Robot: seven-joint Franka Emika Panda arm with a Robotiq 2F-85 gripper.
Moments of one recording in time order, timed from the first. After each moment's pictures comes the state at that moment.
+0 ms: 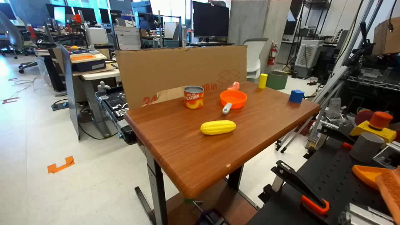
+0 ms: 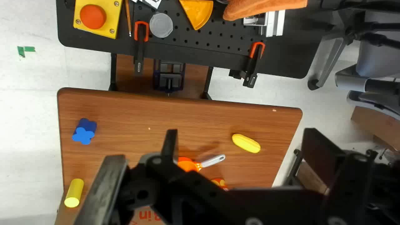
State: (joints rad) arm 0.01 -0.93 -0.31 -2.65 -0.02 1.79 -0.42
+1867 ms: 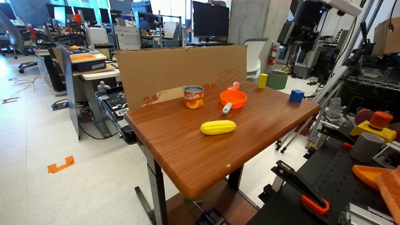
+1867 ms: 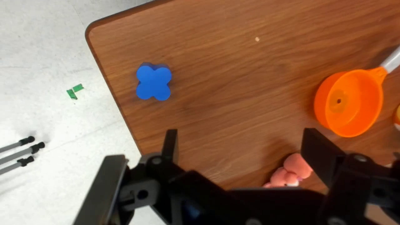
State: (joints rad) arm -0.03 0.25 -0.32 -2.11 0.28 2.31 -0.27
